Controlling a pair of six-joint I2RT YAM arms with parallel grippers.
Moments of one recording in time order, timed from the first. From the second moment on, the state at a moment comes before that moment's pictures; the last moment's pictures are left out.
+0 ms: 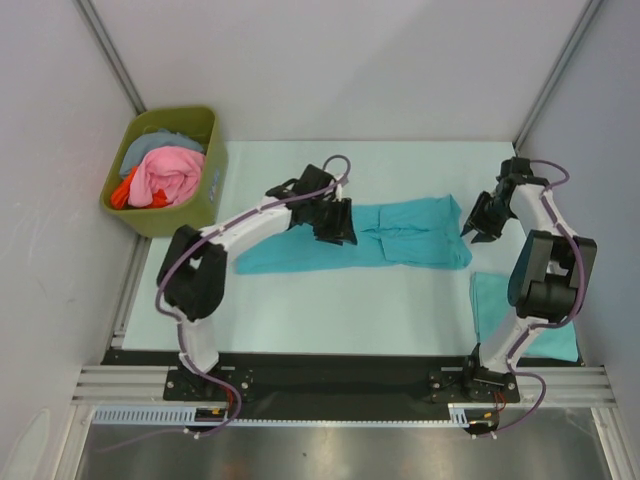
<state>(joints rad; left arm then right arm) -0.63 1.93 1.51 -0.51 0.36 -0.51 -0.20 1.80 1.40 -0.84 -0.17 0.33</state>
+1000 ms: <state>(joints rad) -0.20 1.81 1.13 -0.56 0.29 -0.38 -0.19 1.99 1.41 -0.76 -0.30 0.29</state>
